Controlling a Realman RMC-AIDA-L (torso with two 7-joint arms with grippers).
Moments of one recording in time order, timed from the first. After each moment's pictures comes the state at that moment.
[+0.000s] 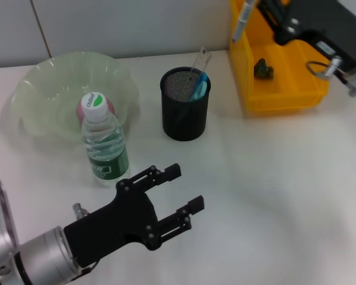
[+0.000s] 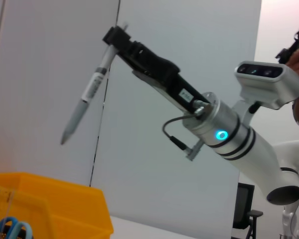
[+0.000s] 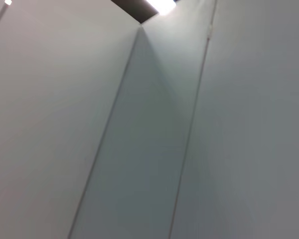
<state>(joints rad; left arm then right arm) -0.29 -2.05 2.11 0.45 0.41 1.37 -0.68 0.64 2.08 -0.56 -0.34 -1.34 -1.66 0.60</state>
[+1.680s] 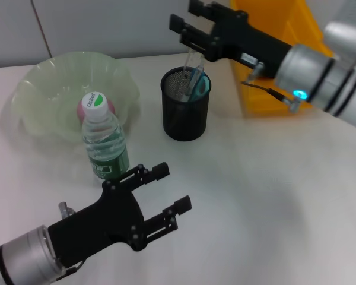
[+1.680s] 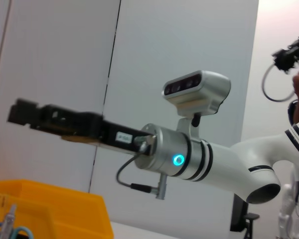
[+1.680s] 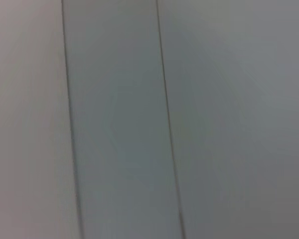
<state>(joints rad) -0.30 -2.02 2.10 0.43 0.42 1.43 -0.70 0.78 2.08 -0.76 -0.21 -1.30 -1.28 0.87</state>
